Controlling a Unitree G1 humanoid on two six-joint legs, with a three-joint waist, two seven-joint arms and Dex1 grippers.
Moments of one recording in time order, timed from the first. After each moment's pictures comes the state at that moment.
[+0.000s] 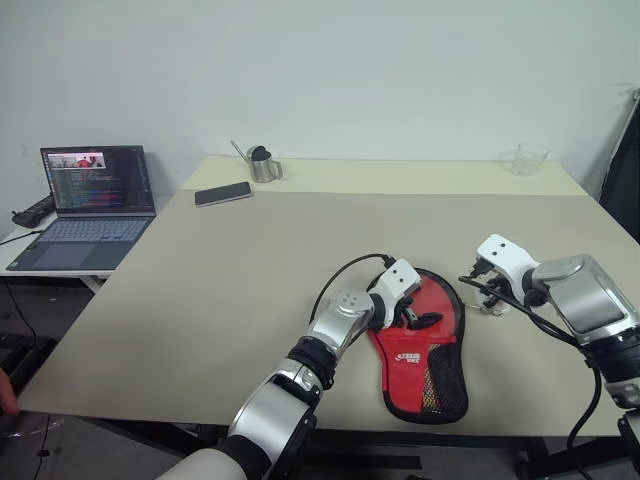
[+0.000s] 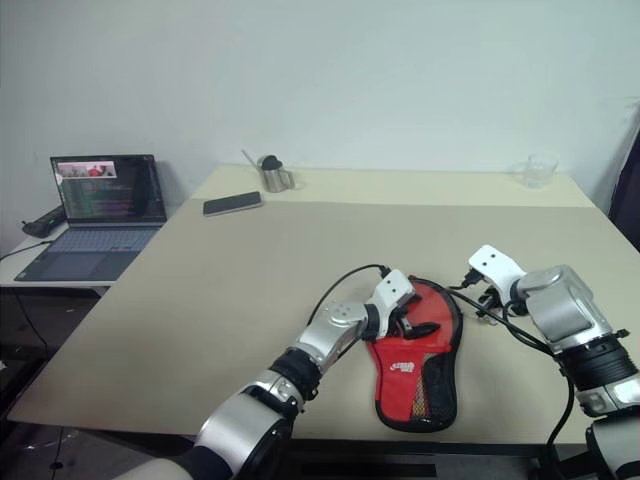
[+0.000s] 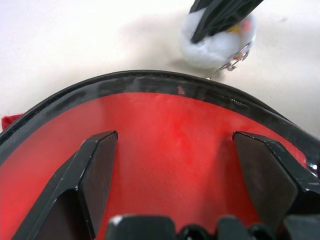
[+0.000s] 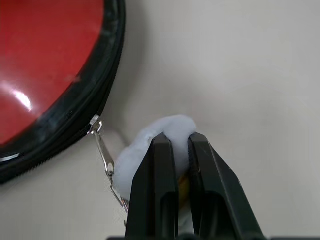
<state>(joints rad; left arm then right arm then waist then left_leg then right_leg) -0.90 -0.11 -0.25 0.93 0.05 0.03 -0.73 -0.68 -0.85 0.27 0.06 -0.06 0.97 0.85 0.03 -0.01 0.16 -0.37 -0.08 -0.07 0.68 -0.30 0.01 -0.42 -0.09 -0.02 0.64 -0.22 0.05</state>
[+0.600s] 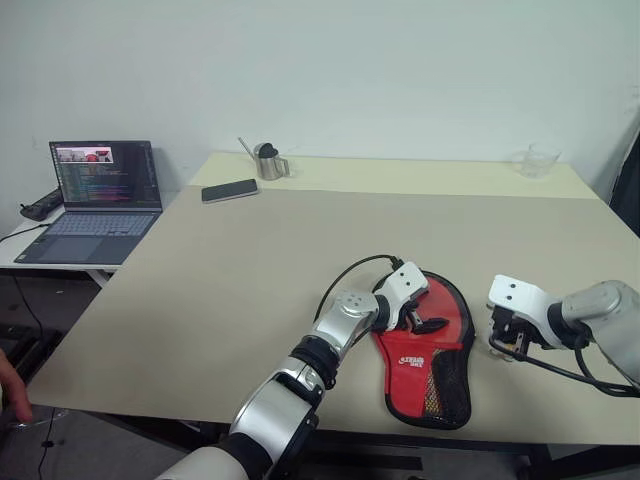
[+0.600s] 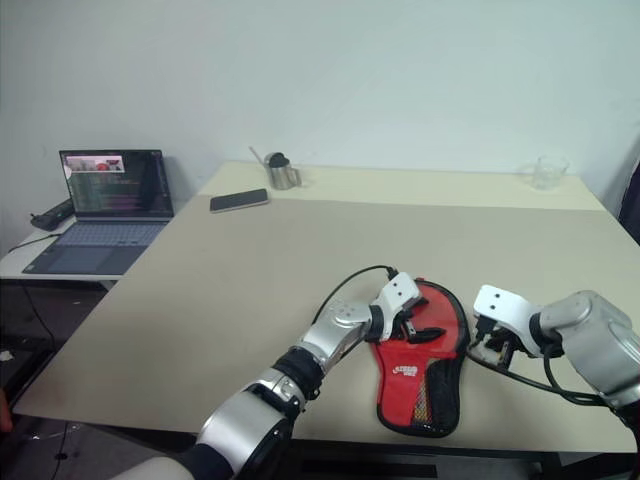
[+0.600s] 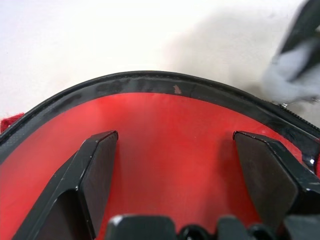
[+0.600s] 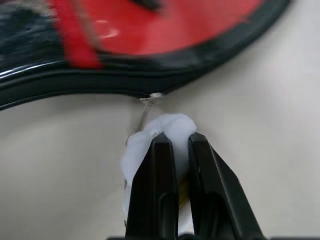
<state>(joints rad) -0.92 -0.12 -0.30 0.95 0.05 0.01 -0.76 -0.37 -1.14 0.23 -0.35 0.07 0.90 1.06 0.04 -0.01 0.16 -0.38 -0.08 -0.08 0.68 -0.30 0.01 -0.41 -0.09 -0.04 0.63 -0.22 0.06</state>
